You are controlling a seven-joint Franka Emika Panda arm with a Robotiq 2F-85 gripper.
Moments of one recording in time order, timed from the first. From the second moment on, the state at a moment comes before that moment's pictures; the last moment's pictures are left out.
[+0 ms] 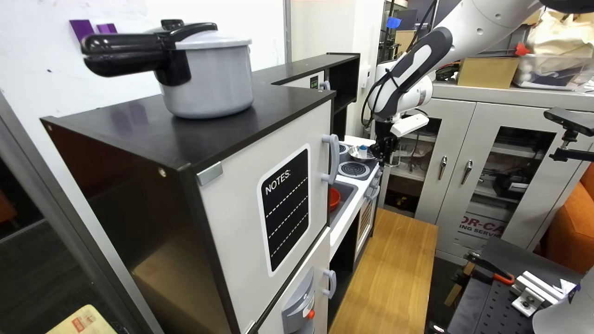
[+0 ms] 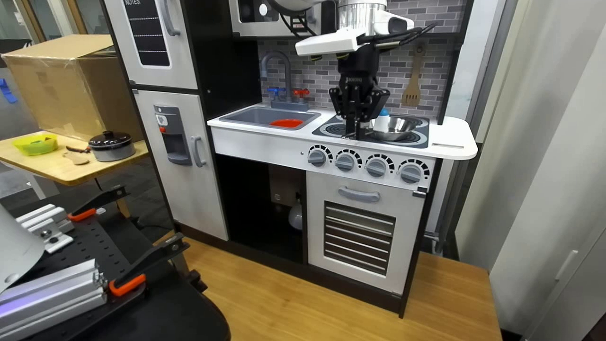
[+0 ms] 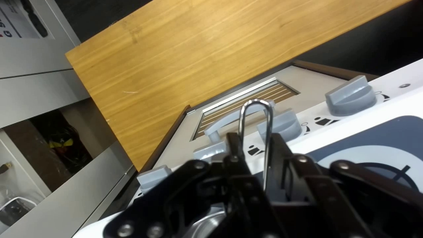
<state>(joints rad) -0.22 0.40 -0.18 -2.02 -0.05 2.40 -0.17</state>
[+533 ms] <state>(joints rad) -0.21 0.38 -0.17 -2.02 -0.05 2.44 -0.17</state>
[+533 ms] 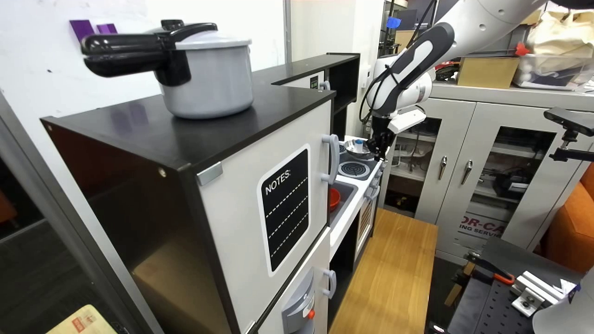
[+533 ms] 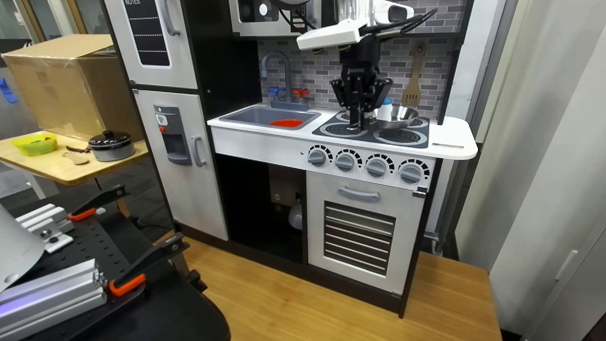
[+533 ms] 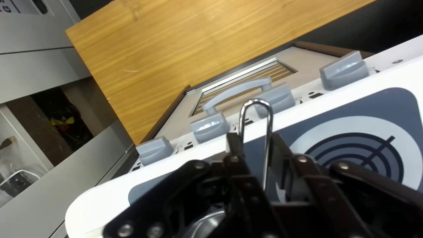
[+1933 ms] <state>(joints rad) -0.18 0.25 -0.11 -2.16 -0.11 2.60 -0.40</state>
